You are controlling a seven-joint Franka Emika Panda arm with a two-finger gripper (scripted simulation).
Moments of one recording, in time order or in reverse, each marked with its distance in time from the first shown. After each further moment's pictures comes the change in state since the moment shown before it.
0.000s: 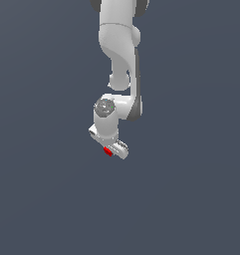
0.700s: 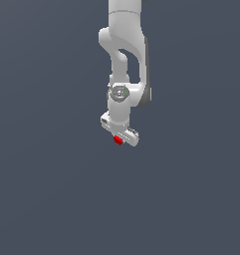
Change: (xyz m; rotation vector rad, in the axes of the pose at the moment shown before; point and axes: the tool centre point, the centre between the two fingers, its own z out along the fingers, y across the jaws) arm -0.073 -0.006 -0.016 0.000 0.000 -0.001
